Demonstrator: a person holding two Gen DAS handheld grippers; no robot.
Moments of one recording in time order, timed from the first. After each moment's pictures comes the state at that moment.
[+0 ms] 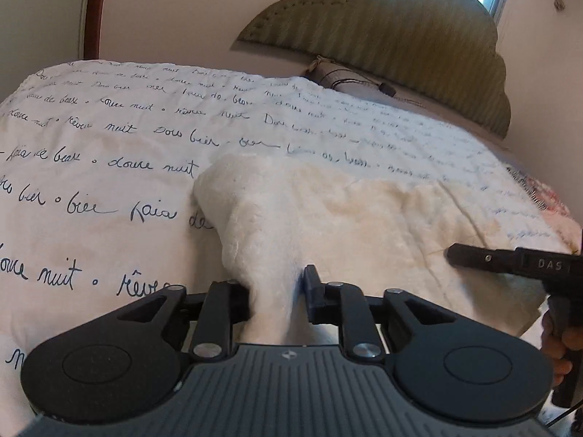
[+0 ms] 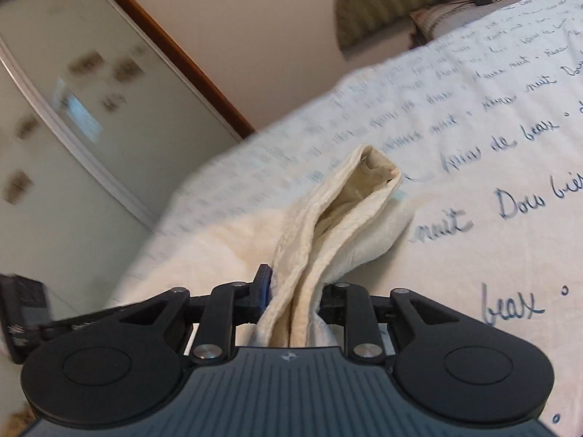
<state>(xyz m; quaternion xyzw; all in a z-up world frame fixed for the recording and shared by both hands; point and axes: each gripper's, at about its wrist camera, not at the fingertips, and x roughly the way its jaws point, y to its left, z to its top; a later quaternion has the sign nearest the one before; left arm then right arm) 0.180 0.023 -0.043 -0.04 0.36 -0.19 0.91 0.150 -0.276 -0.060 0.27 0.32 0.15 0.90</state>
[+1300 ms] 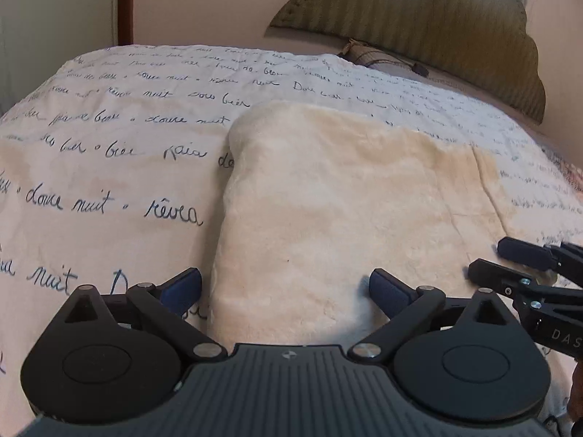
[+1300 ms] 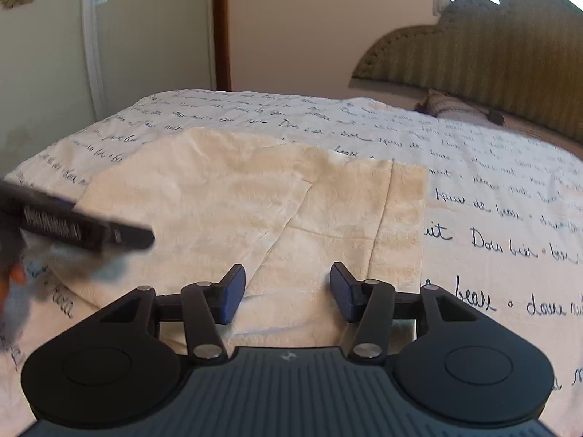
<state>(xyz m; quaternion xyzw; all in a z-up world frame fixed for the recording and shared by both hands) 0.141 0.020 -0.058 -0.03 0.38 -0.12 0.91 0.088 -0.179 -0.056 -0.01 0.30 0.09 0.95</state>
